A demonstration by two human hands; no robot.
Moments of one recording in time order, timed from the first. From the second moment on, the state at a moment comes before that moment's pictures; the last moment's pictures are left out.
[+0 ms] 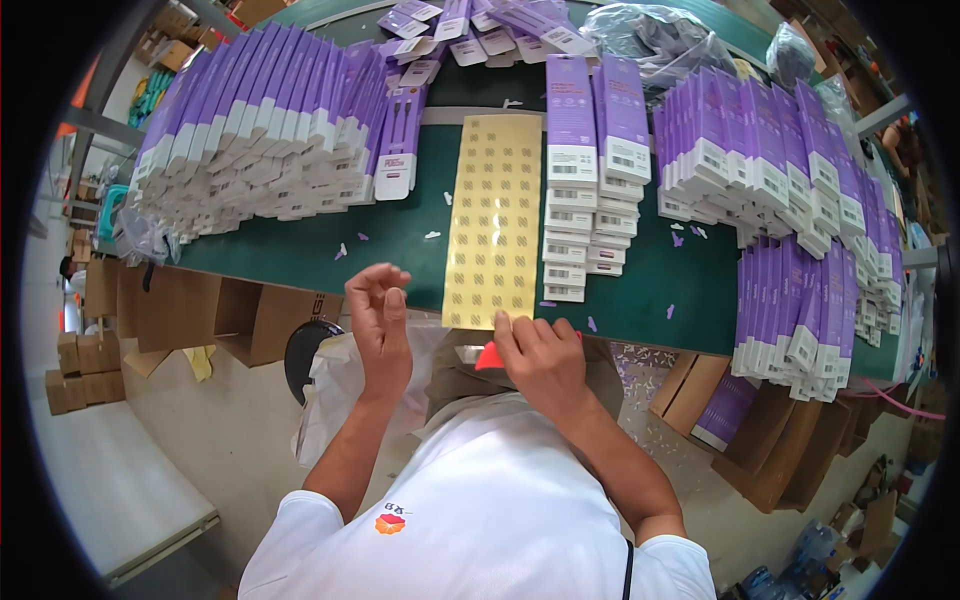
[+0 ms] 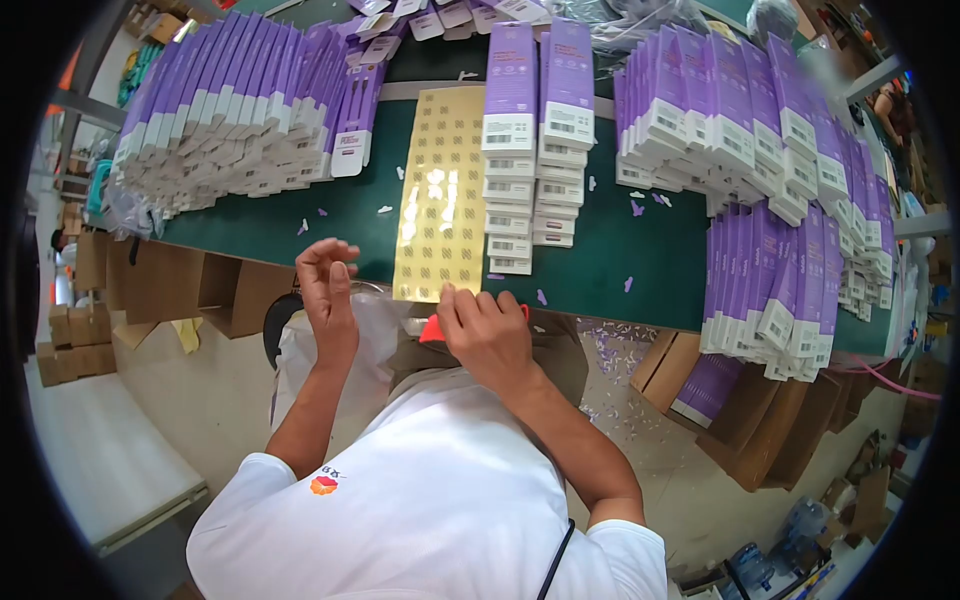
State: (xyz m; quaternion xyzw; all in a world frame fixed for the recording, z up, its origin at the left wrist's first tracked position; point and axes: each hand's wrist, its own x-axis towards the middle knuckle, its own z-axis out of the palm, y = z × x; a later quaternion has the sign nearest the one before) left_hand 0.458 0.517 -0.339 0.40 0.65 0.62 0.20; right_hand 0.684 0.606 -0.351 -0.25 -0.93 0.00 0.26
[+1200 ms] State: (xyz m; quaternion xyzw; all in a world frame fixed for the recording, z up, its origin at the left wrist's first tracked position) left_hand 0.526 0.537 -0.311 0.29 0.50 0.56 0.59; right_hand 0.742 0.607 -0.278 -0.47 -0.77 0.28 0.32
